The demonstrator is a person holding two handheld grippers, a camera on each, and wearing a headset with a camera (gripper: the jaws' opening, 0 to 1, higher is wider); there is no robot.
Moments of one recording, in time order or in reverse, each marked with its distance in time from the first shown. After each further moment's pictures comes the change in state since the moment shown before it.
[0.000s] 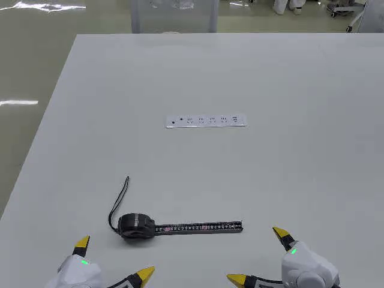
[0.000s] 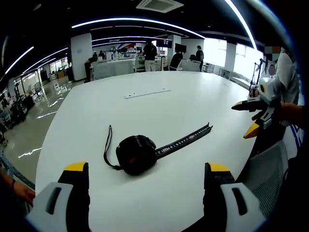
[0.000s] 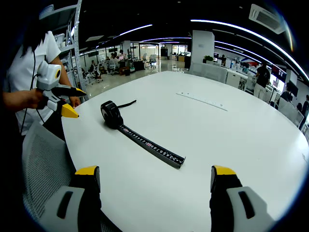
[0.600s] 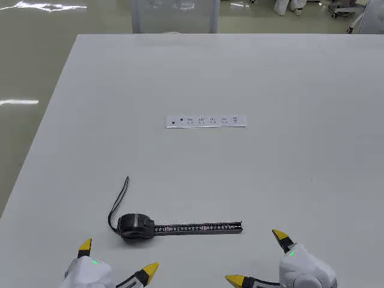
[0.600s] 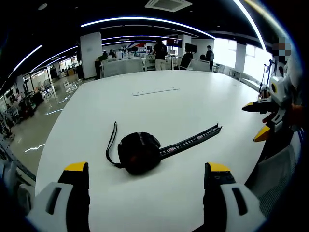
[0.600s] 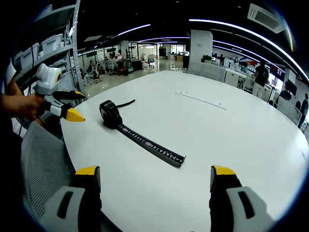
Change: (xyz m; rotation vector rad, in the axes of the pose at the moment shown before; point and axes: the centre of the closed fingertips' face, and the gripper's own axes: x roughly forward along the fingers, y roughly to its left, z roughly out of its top) left arm 0.014 0.001 -0.009 -0.028 0.008 0.095; right arm 0.002 0.001 -0.002 0.009 0.003 -0.012
